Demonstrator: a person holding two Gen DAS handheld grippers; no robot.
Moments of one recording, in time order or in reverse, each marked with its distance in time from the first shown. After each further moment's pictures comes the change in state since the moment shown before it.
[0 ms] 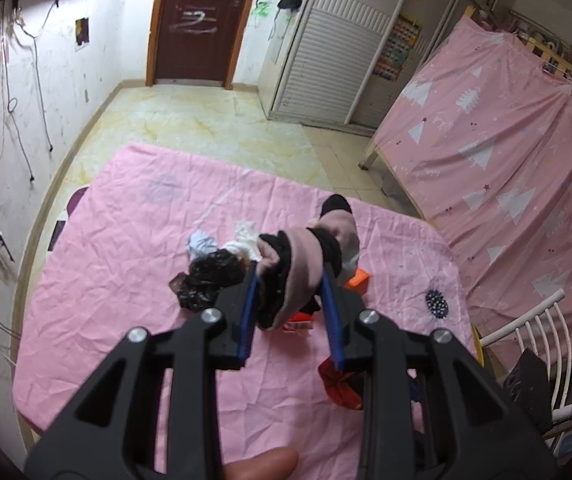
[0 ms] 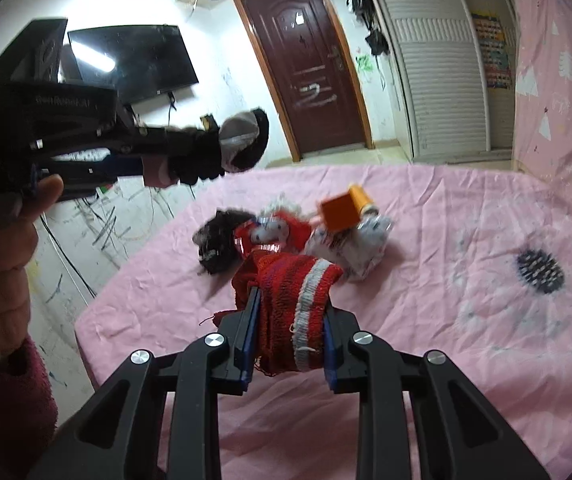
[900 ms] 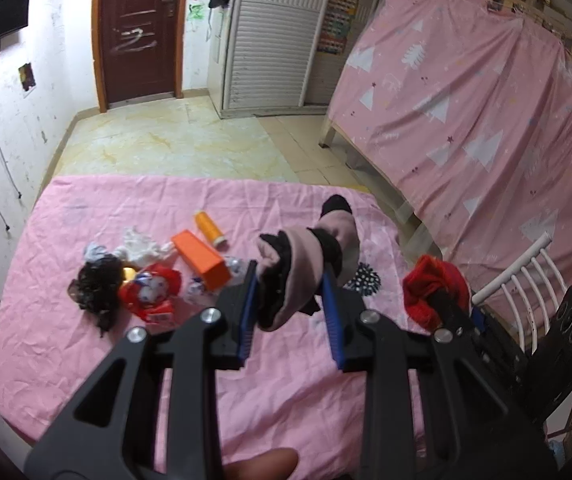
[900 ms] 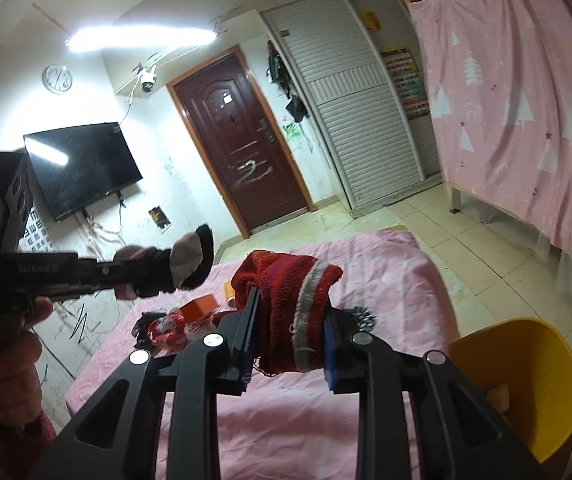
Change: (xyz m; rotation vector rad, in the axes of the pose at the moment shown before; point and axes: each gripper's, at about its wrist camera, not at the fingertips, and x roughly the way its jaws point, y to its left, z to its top) left arm 0.022 -0.128 -0.022 0.207 0.046 -0.052; right arm -0.114 -0.121 0.007 0.203 -0.268 -0.142
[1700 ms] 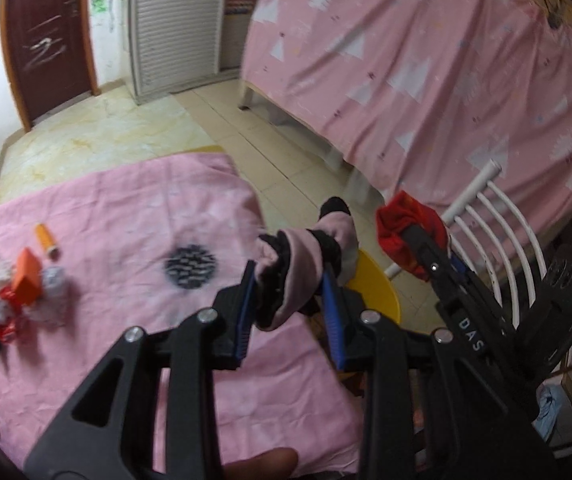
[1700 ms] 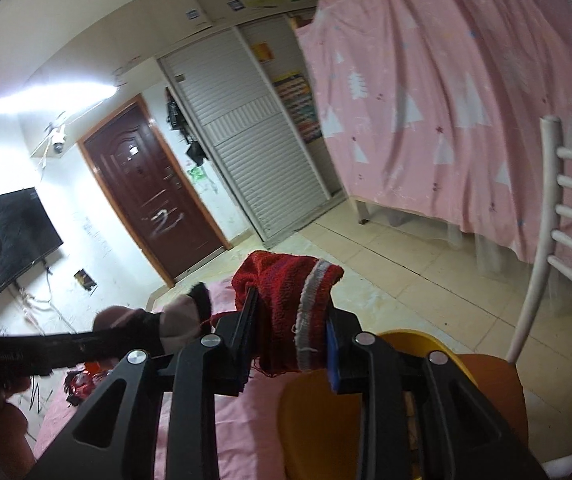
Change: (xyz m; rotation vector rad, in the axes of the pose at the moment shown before) left arm 0.066 -0.163 -0.015 0.215 0.155 -0.180; right arm -0.068 -0.124 0.005 0.194 -0.127 -0.294
